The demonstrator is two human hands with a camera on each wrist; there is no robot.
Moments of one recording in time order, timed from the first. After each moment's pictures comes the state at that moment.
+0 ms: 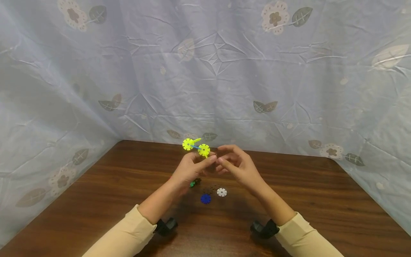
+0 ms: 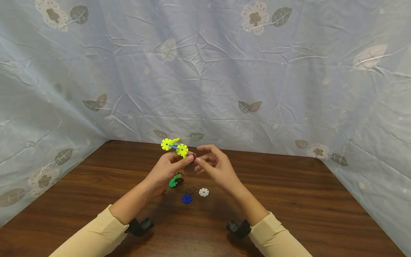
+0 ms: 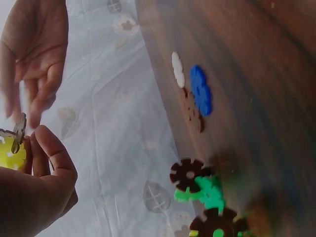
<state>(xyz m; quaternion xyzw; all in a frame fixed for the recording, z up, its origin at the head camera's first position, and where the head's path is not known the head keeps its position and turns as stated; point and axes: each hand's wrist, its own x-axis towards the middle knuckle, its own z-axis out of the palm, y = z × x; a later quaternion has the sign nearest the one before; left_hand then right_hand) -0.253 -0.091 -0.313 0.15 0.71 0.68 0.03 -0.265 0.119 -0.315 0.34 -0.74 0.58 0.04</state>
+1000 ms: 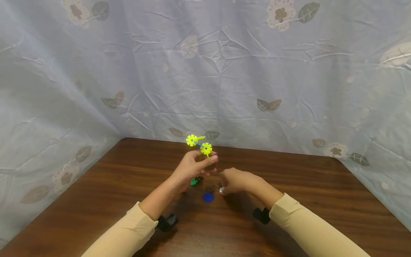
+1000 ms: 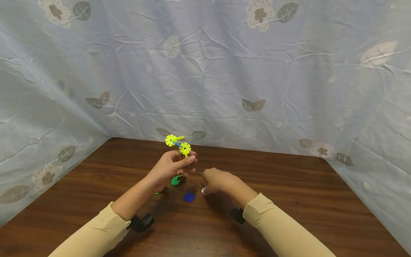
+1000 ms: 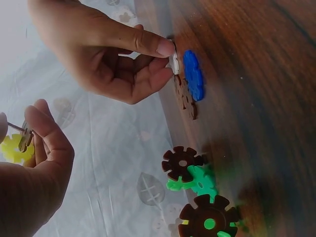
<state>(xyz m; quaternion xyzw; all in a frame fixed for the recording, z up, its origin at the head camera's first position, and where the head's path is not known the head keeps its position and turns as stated) -0.258 -0.099 -0.312 0.14 0.72 0.68 0.07 -0.291 0.100 -0.328 0.27 -0.94 0.12 -0.17</state>
